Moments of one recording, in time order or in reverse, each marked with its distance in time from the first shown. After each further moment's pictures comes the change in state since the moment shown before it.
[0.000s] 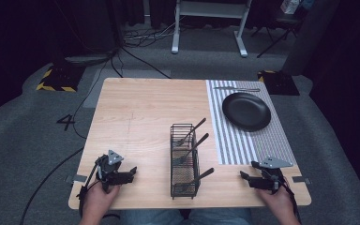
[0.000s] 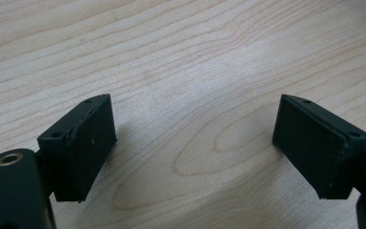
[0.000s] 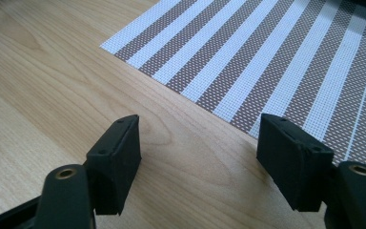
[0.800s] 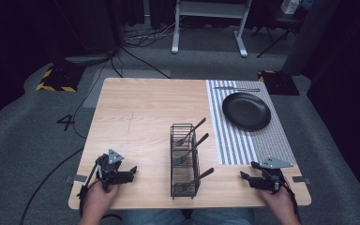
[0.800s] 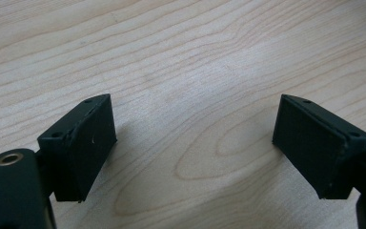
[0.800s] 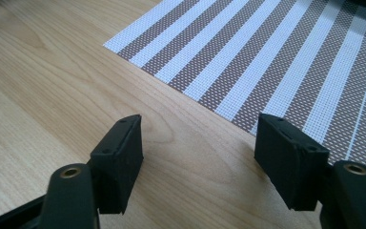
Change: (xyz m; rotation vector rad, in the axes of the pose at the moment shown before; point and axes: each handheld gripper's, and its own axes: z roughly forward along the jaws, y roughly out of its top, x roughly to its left) left arm 0.001 0.001 0.002 -0.004 0.000 -0.004; right arm 0.000 0.000 -0.002 0.001 0.011 -0.004
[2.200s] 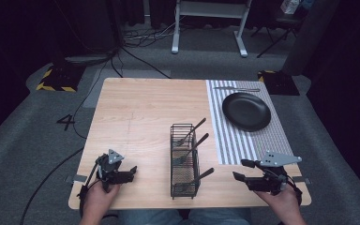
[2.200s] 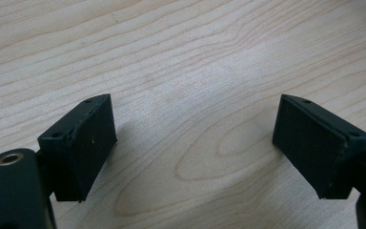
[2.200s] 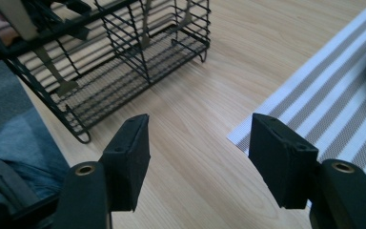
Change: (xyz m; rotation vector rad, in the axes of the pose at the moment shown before) left arm 0.000 0.000 0.000 0.000 0.001 -0.001; right arm 0.055 0.077 -0.063 -0.082 0.221 -0.087
